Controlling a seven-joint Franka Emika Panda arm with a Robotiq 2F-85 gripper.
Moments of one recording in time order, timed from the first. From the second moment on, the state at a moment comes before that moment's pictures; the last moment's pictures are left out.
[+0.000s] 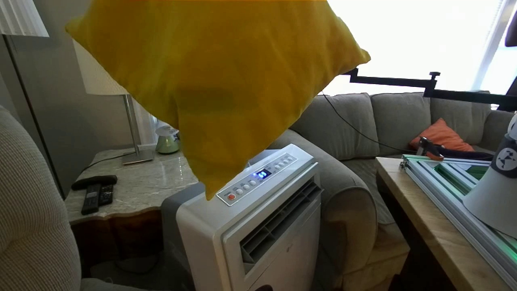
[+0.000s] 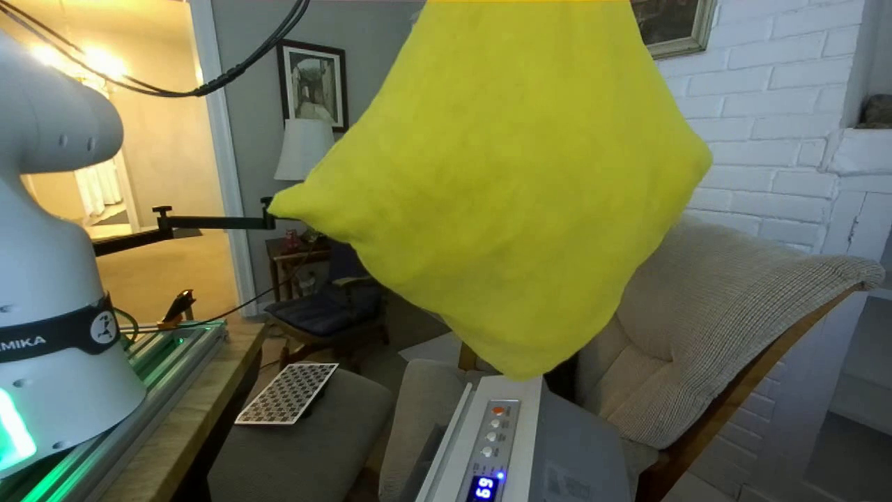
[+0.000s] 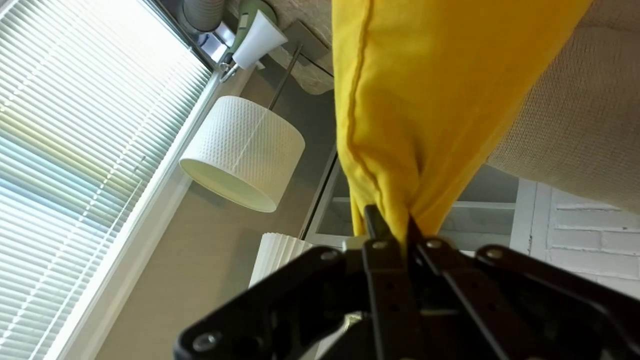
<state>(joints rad) -0.17 -0.66 0.17 -2.27 -0.41 2.39 0.23</state>
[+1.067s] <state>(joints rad) -0.05 -0.72 0.10 -2.41 -0.25 2.30 0.23</state>
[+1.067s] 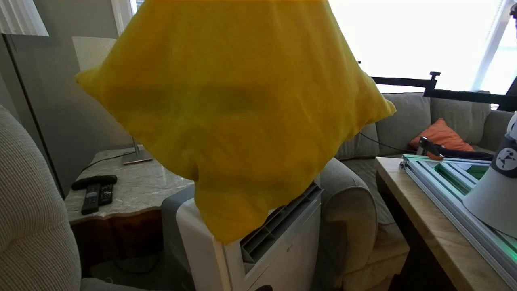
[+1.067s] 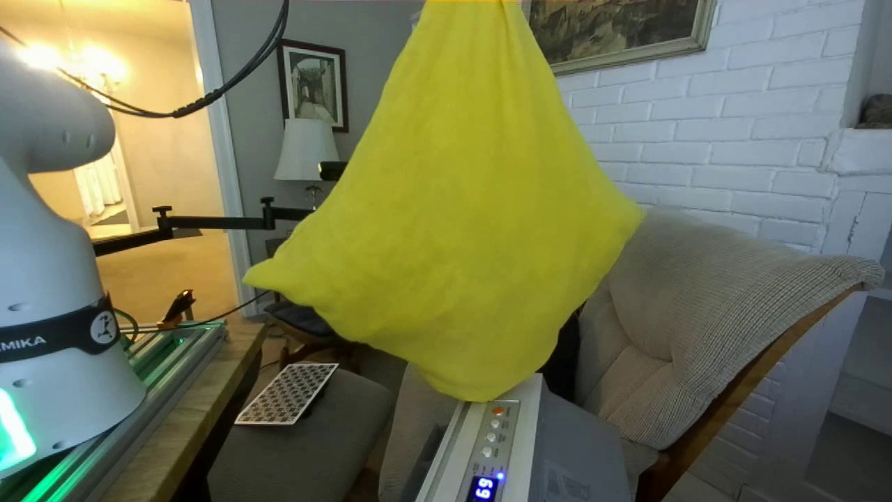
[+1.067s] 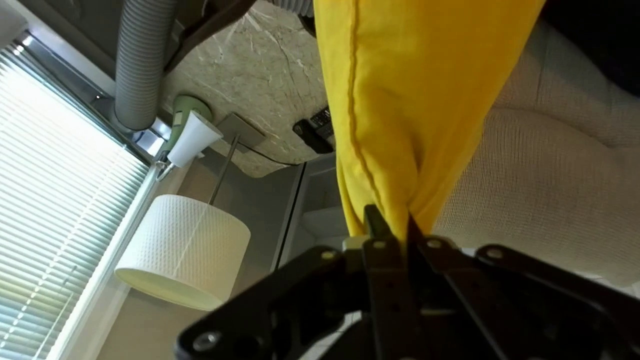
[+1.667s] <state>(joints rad) -0.16 -0.75 -0.04 -2.60 -0.25 2.48 0.23</state>
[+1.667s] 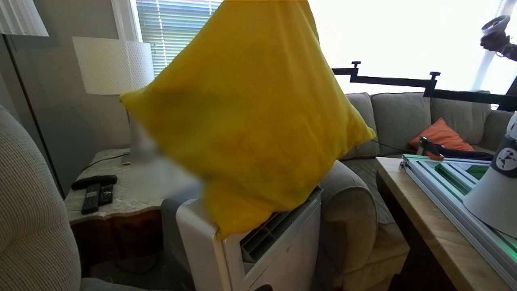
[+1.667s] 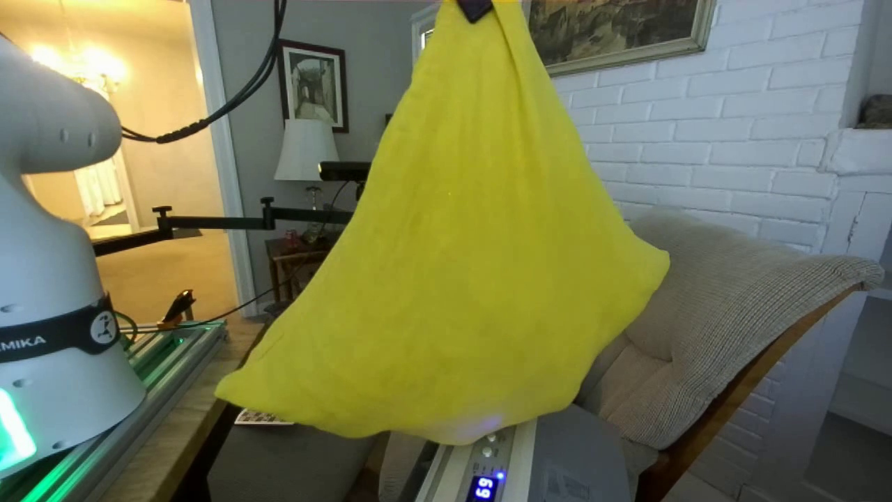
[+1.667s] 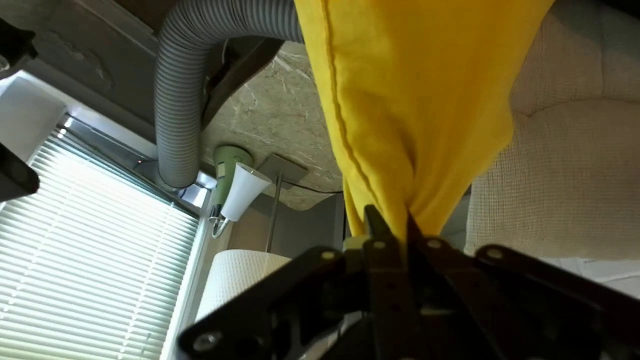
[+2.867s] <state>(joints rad) -0.45 -0.40 0.02 -2.70 -0.26 2.99 0.24</state>
